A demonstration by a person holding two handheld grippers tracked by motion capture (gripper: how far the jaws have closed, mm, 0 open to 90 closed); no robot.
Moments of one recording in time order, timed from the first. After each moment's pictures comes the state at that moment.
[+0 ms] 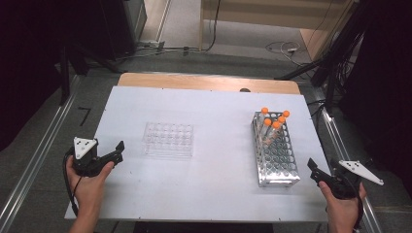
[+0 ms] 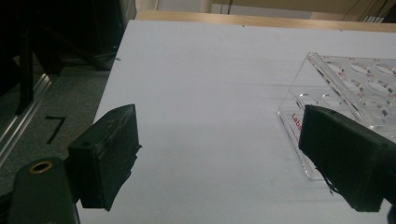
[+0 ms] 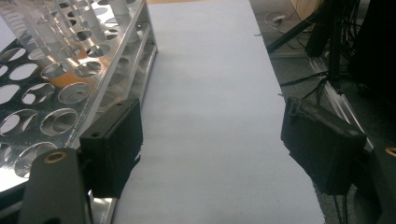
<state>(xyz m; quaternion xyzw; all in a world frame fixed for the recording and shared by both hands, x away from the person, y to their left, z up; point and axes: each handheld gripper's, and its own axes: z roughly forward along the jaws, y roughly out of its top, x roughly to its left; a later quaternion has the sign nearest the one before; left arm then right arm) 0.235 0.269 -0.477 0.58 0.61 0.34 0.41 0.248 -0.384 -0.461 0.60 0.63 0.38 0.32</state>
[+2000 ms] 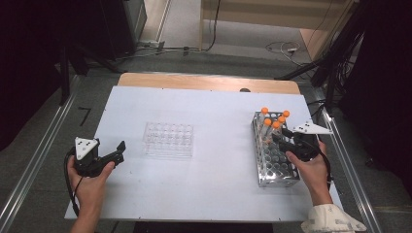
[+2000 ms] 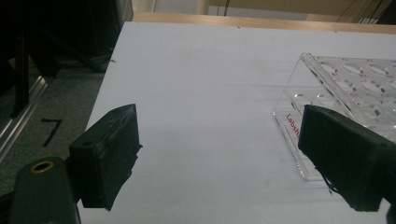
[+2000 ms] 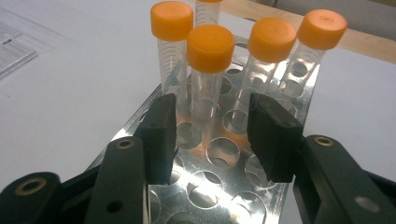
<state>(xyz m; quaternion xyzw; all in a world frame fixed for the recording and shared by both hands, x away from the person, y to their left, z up) 0.235 0.267 -0.478 0.58 0.61 0.34 0.42 0.337 -0.299 -0.431 0.43 0.78 0.38 0.24</state>
